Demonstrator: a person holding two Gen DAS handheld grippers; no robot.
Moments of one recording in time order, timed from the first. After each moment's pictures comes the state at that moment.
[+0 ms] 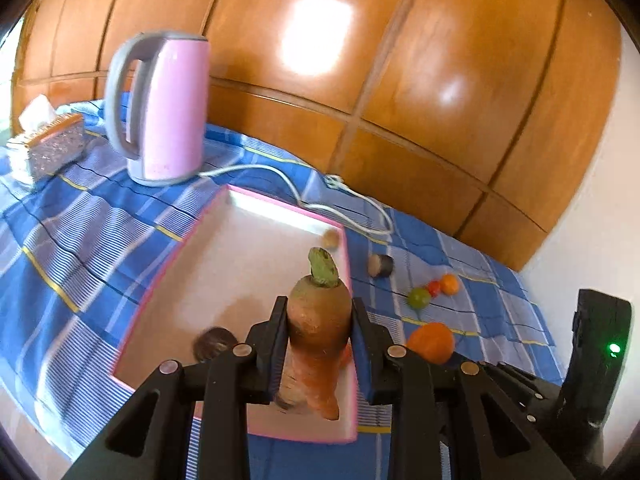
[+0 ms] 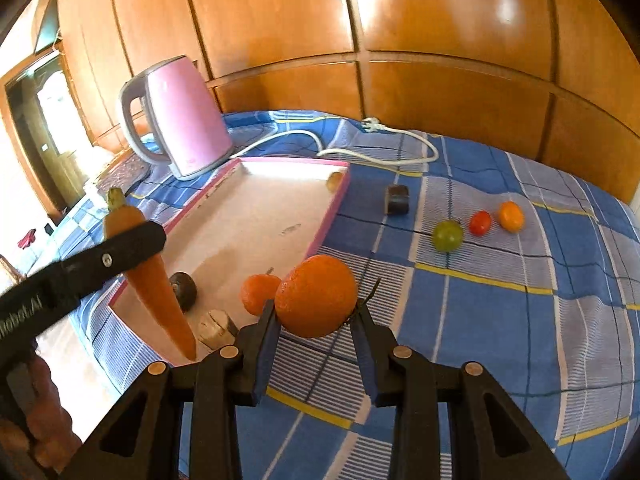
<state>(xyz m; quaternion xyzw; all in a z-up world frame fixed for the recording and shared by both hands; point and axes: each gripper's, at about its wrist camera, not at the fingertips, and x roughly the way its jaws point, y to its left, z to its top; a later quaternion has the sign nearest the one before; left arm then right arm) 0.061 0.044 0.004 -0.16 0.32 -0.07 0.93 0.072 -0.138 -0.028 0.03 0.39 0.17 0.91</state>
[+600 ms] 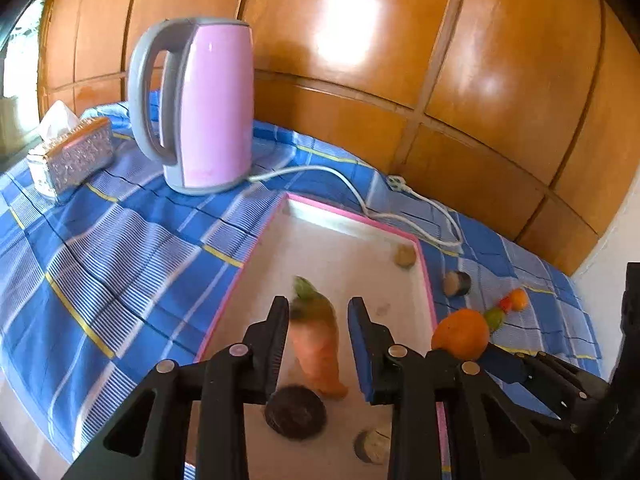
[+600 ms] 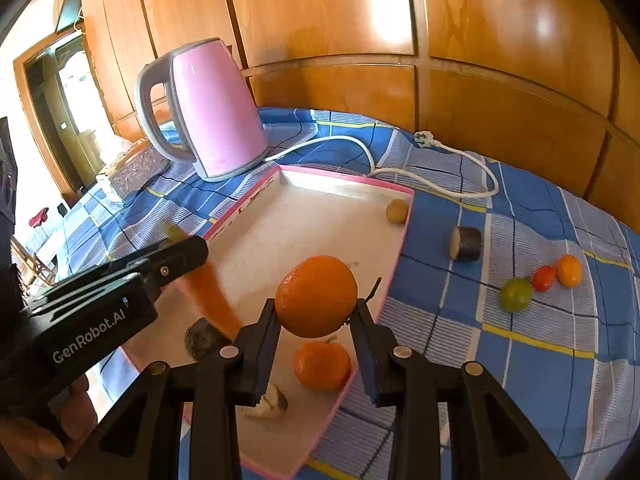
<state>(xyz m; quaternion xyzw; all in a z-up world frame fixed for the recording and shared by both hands) 0.118 0.079 -0.014 -0.13 0.35 0.00 0.93 0.122 -0.078 -0.026 0.00 0.39 0.20 0.90</state>
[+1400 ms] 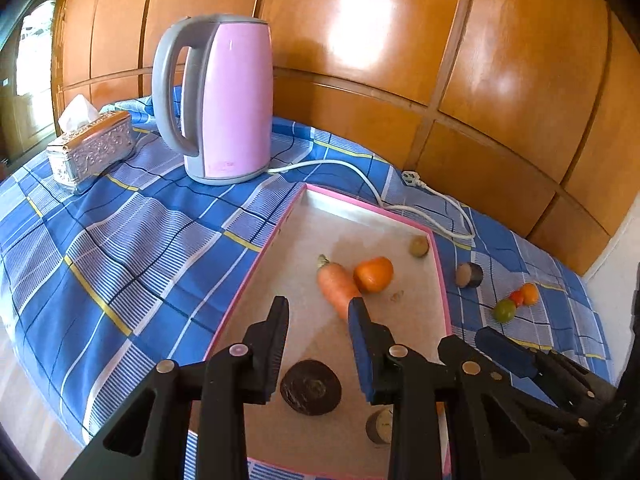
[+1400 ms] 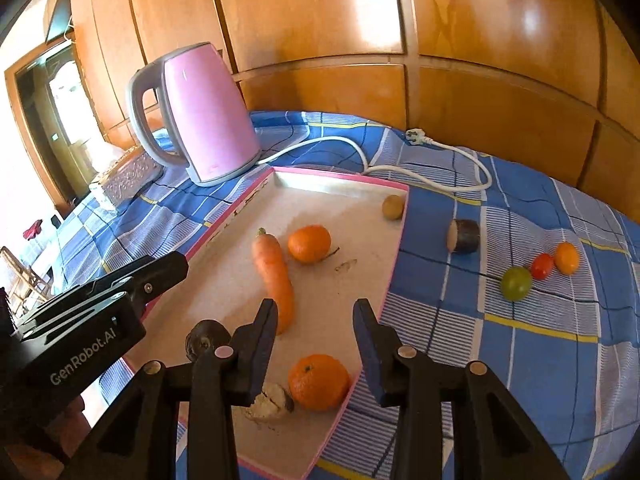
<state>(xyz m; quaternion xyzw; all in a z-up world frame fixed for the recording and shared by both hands) 0.097 0.075 -0.017 -0.12 0.35 0.03 0.93 0.111 -0.079 -0.027 0.02 0.39 0.18 0.90</state>
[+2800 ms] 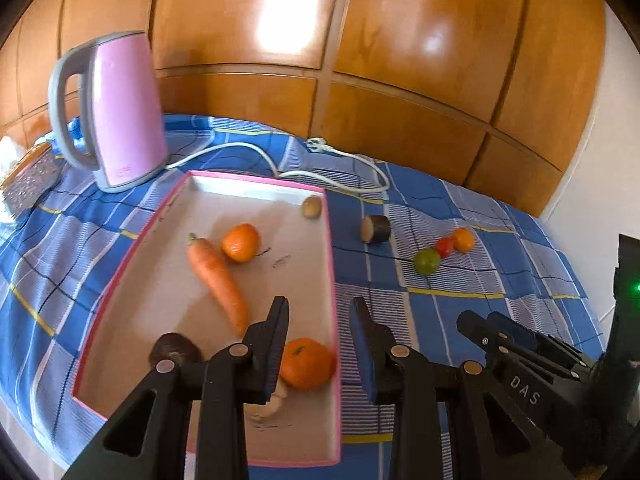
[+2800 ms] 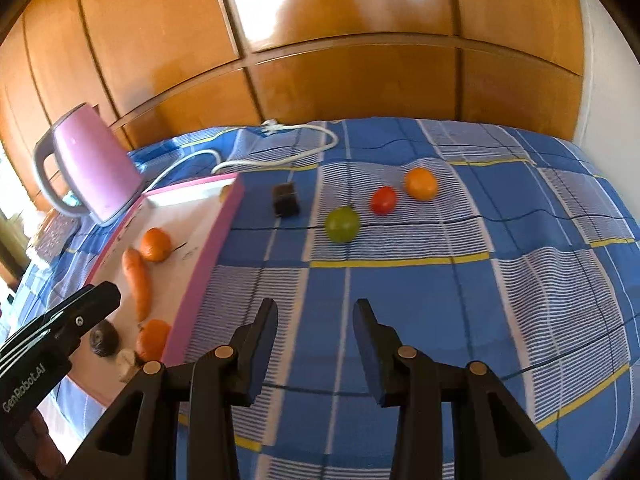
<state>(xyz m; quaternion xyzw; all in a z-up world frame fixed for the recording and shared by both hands) 0.096 -0.023 -0.020 -0.06 0.37 -0.09 0.92 0.092 -0.208 -0.048 0.10 0.40 0.03 0.91</state>
